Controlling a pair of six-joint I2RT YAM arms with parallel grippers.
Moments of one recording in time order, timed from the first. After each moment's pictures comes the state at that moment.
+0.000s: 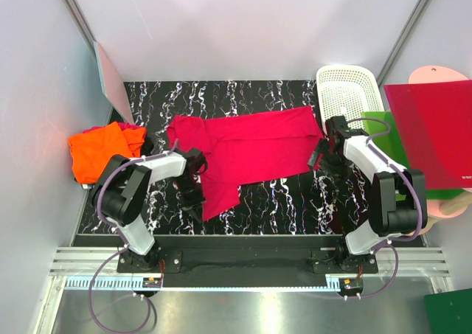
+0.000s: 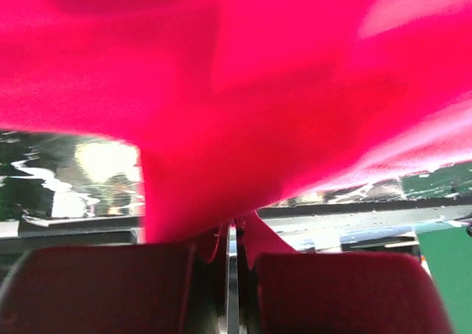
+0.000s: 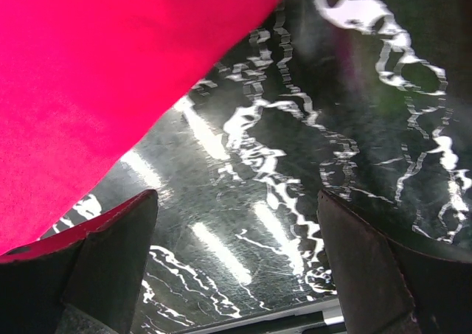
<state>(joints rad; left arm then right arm) -0.48 1.74 0.90 -0.93 0.30 -0.69 0.12 1.57 1.04 -0.78 0.11 0.61</state>
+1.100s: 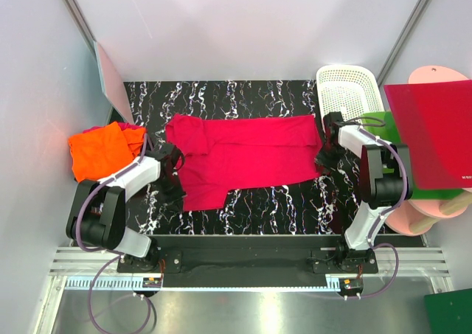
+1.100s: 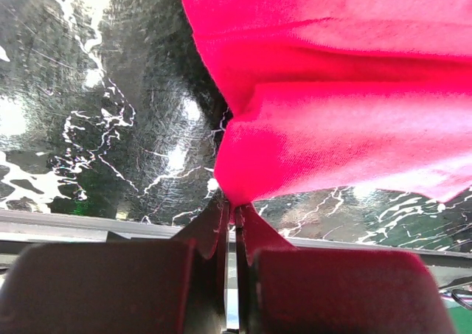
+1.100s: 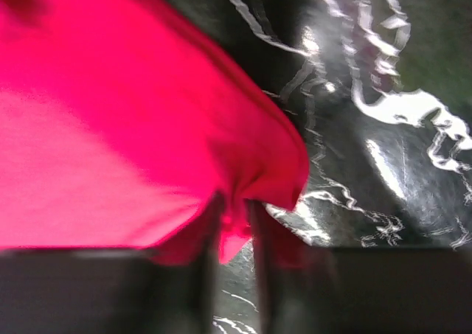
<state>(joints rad) -0.25 1.46 0.78 -0.90 0.10 -0.65 0.06 1.83 1.16 -0.73 0.09 0.68</state>
